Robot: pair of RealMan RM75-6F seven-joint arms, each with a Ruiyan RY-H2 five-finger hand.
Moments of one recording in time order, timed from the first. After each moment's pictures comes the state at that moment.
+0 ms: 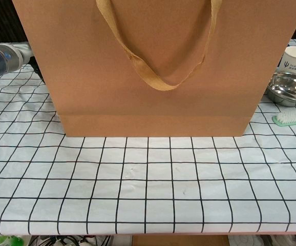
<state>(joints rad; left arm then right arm) -1.01 -1.93 -0.26 -0.21 1.17 0.44 -0.21 0.05 -1.14 0.15 -1.62 -1.35 1.47 0.06</state>
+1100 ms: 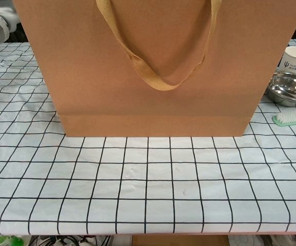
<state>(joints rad) -0.95 -1.79 -0.30 -0.45 1.20 0.83 -0.14 0.06 -1.14 0.15 -1.63 -1.36 1.47 0.06</state>
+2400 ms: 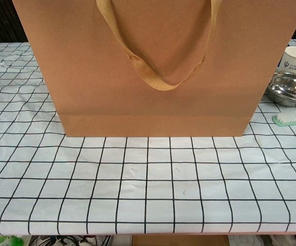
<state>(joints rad) -0.77 -1.16 -0.43 -1.93 1.33 1.29 0.21 0.05 -1.14 0.15 -1.63 -1.36 1.49 0.08</state>
